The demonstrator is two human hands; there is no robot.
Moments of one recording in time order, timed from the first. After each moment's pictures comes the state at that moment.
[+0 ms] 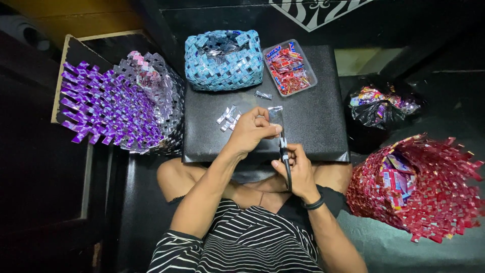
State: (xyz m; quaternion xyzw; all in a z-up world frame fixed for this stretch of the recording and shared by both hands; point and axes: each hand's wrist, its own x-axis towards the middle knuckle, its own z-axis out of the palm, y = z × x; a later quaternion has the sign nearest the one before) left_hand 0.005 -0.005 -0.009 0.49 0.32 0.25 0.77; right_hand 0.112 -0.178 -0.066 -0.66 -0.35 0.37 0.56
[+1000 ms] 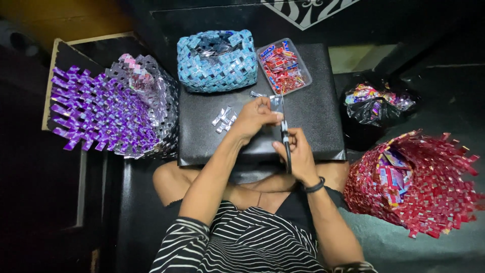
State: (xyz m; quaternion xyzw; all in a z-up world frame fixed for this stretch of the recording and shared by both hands) left_hand 0.041 0.024 -0.034 0.51 0.29 0.22 0.78; right_hand 0.138 -0.146 -0.068 -0.65 -0.36 0.35 0.57
